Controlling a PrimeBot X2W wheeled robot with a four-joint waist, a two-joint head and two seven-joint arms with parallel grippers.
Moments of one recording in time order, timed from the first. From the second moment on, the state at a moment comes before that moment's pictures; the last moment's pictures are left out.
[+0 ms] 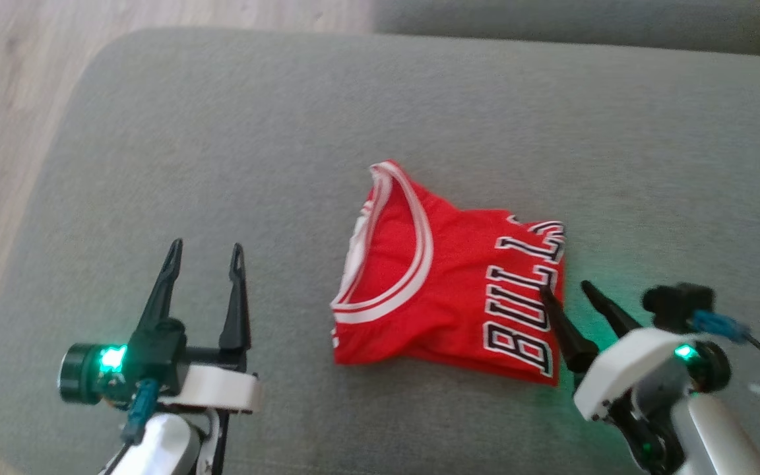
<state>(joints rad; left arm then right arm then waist) -0.19 0.40 -0.60 0.05 -0.44 0.42 -0.18 -0.06 -0.15 0.19 0.18 0.42 0.13 0.22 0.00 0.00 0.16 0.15</state>
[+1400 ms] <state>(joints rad) -0.35 0.32 -0.58 0.10 -0.33 0.31 -0.26 -0.35 -0.62 0.10 0.30 0.39 0.13 0.26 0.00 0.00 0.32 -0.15</state>
